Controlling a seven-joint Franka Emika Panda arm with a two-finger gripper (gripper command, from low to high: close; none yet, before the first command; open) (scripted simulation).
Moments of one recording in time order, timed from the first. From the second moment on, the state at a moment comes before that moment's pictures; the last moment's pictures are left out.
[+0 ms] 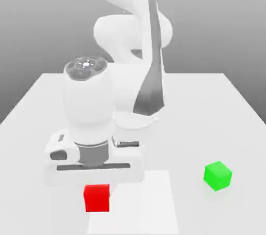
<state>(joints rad) 0.01 0.18 -0.10 -2.51 0.03 2.69 0.47</state>
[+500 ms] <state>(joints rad) 0.23 0.03 0.10 -2.63 -0.04 2.66 0.02</state>
